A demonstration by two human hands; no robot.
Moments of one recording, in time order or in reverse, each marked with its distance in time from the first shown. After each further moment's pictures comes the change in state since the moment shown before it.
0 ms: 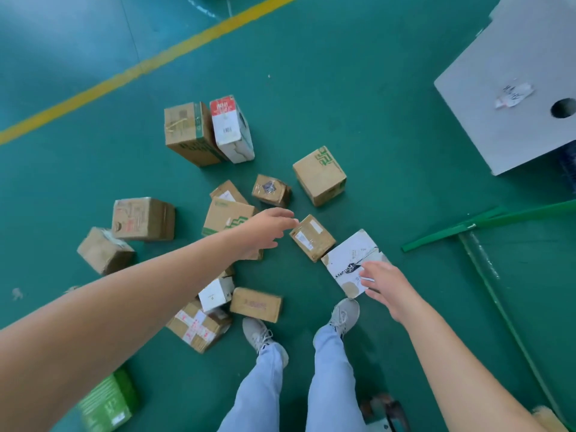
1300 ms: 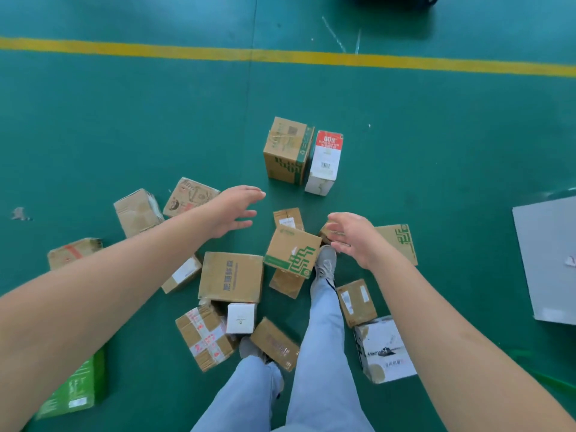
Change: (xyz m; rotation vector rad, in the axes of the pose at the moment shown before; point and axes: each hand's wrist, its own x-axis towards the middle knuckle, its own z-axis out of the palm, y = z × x) left_hand 0.011 -0.160 -0.430 -0.627 0.249 0.050; right_hand 0.007 -0.262 0.443 -0.357 -0.214 -0.205
